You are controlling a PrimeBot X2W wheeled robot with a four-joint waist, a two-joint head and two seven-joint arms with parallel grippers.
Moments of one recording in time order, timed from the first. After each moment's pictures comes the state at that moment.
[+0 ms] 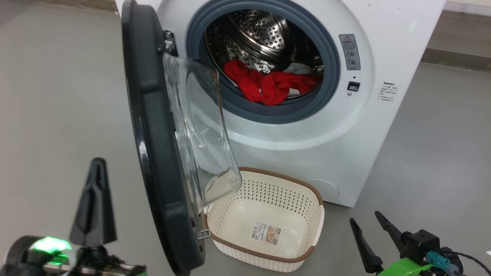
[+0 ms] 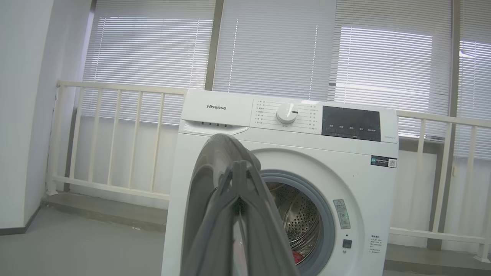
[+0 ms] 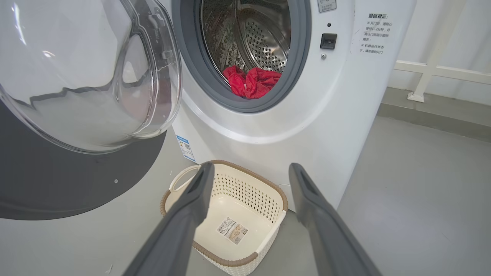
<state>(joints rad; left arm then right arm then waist) -0.01 0.04 0.04 -0.27 -0.30 -0.08 -0.26 -0.02 -0.12 0.14 0.42 0.30 0.12 -0.25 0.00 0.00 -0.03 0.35</state>
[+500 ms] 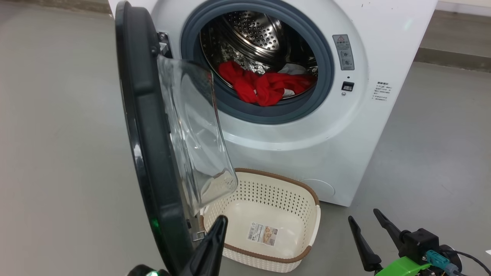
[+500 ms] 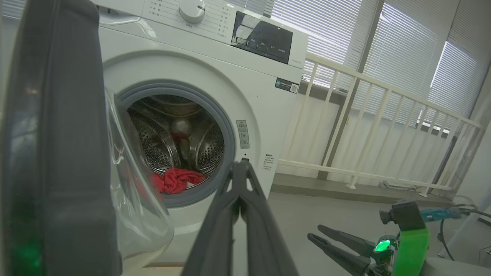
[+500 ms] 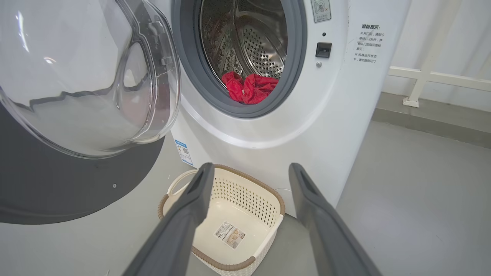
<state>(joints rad) 0.07 0.05 -0.36 -0.15 -0.32 -0.09 -0.26 -0.02 -0.12 0.14 0.40 0.29 0.12 -0.25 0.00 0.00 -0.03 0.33</state>
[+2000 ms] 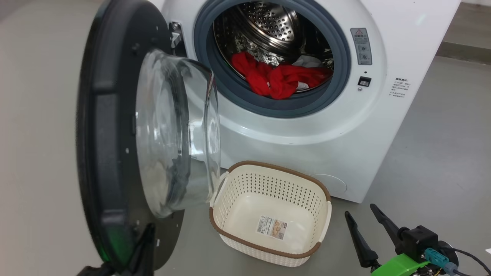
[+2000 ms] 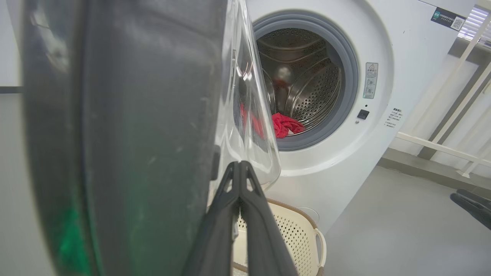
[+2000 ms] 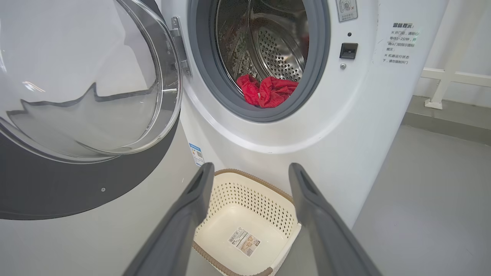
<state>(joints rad) 0.04 0.11 -0.17 0.13 -0.41 -0.01 -0.25 -0.02 -0.10 0.14 0.37 0.29 0.12 -0.25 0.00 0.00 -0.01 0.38</state>
